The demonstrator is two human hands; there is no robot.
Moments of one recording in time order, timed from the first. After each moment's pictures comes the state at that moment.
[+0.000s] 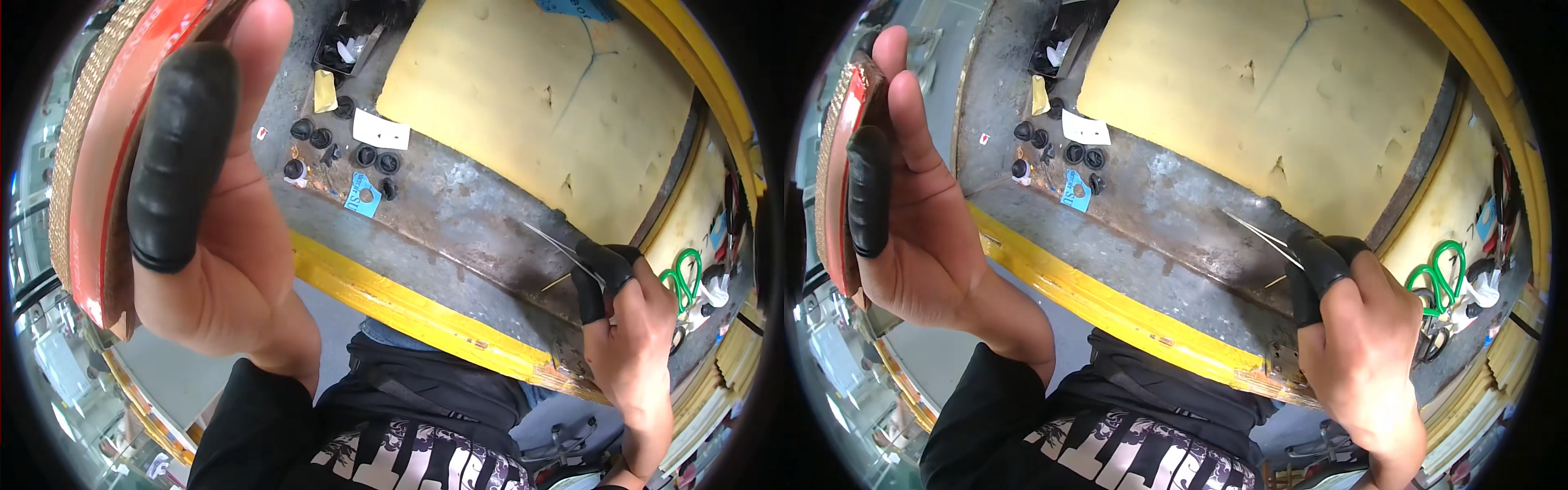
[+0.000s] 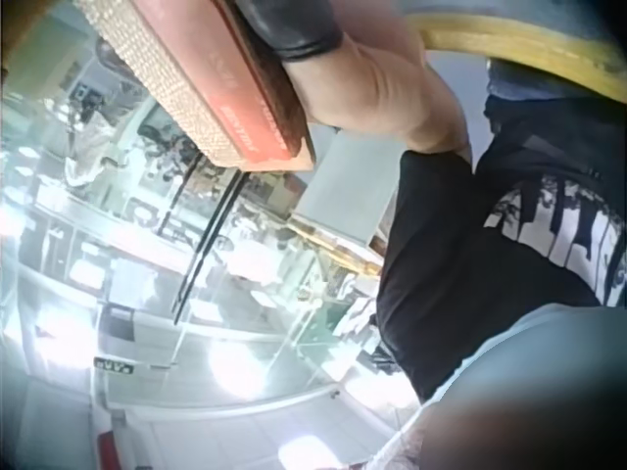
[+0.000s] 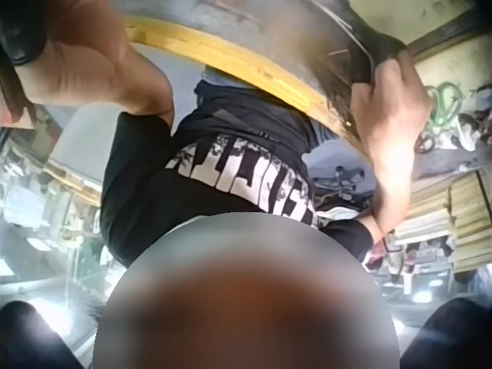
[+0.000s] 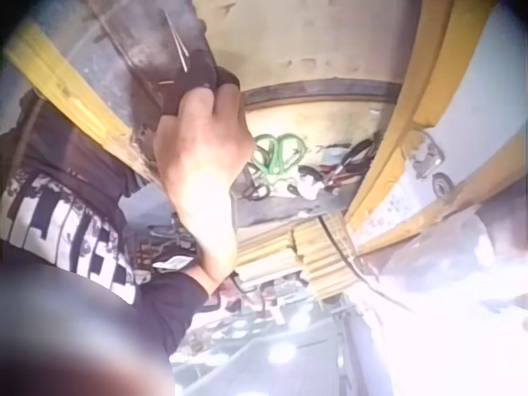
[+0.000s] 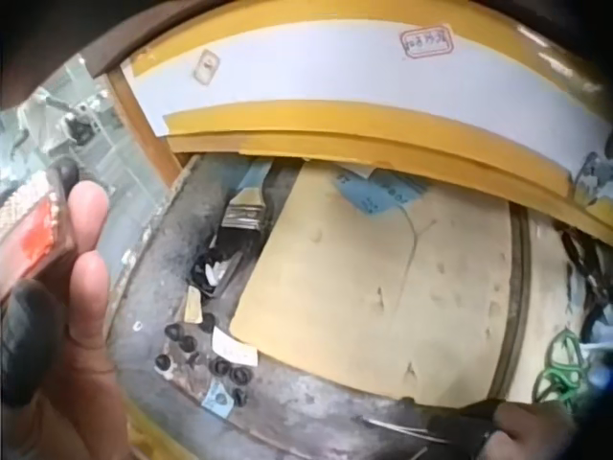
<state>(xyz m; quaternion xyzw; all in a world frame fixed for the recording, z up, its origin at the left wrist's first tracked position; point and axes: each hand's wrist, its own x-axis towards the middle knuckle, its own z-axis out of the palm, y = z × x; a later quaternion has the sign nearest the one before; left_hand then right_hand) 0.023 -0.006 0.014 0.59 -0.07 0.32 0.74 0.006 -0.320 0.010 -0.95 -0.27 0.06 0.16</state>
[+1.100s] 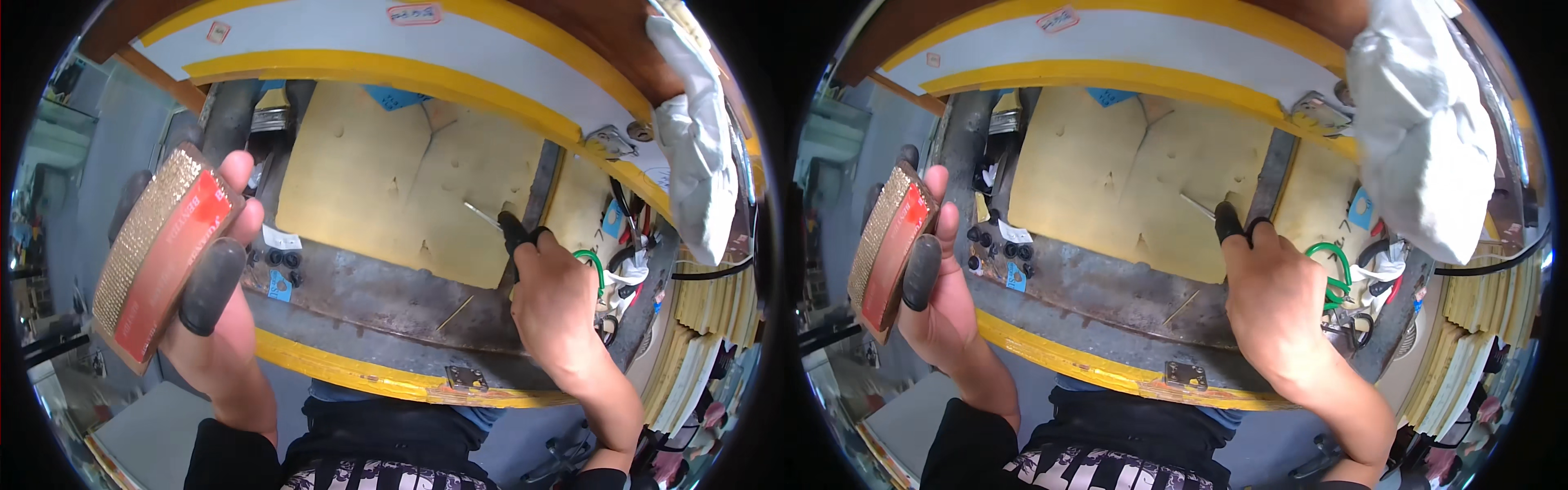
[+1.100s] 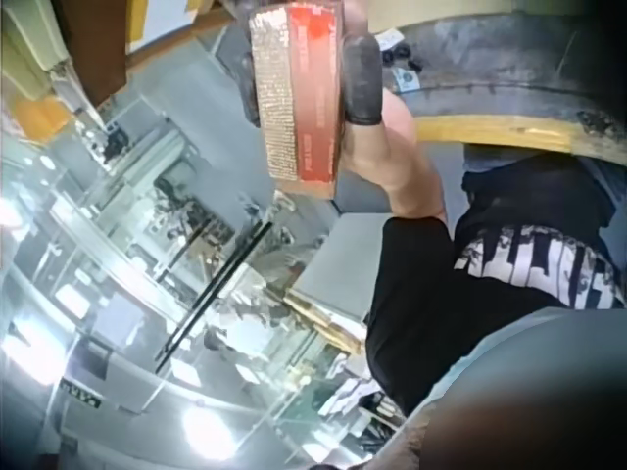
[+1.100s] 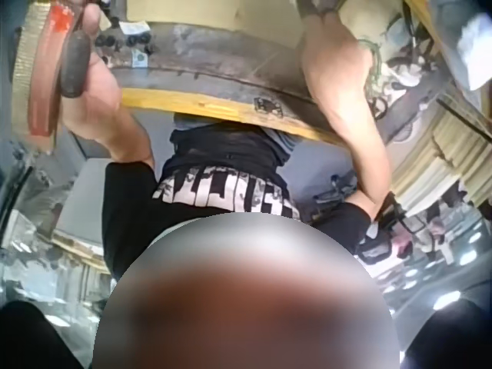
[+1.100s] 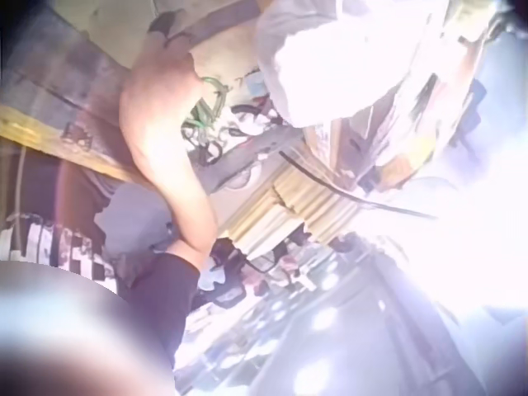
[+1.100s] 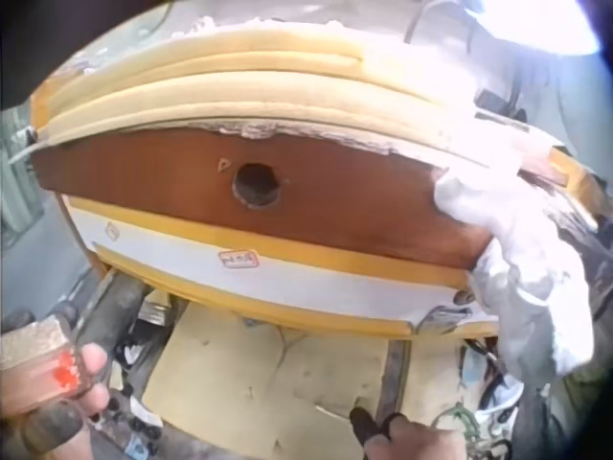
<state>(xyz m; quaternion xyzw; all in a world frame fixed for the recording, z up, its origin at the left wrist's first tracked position) 0.035 -0.062 0.028 0.67 0.04 0.29 0.69 0.039 -0.340 0.023 -0.98 -0.17 0.04 0.03</state>
